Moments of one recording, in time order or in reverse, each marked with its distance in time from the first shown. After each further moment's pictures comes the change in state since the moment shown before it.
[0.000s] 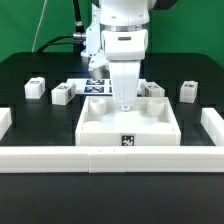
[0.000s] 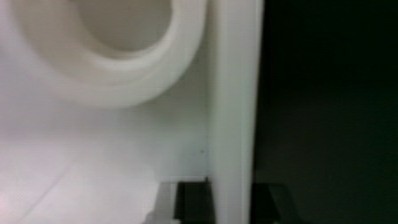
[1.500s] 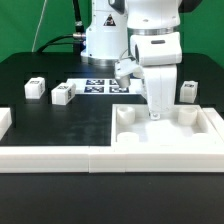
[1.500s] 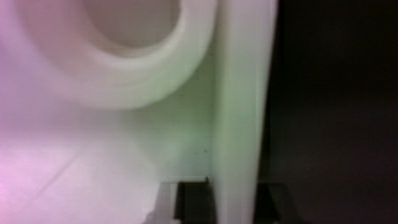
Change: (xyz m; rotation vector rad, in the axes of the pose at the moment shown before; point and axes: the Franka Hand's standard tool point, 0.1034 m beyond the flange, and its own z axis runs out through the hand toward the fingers) arm 0.055 0.039 0.002 -0.028 0.035 -0.048
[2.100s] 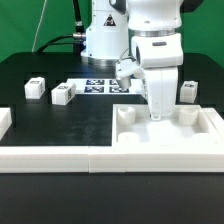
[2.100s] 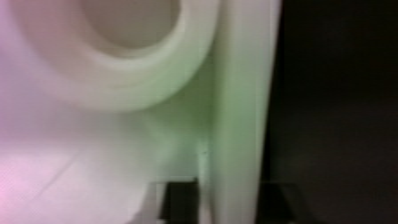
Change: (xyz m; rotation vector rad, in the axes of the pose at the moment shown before) arm -0.001 0.000 0.000 0.010 -0.002 0.002
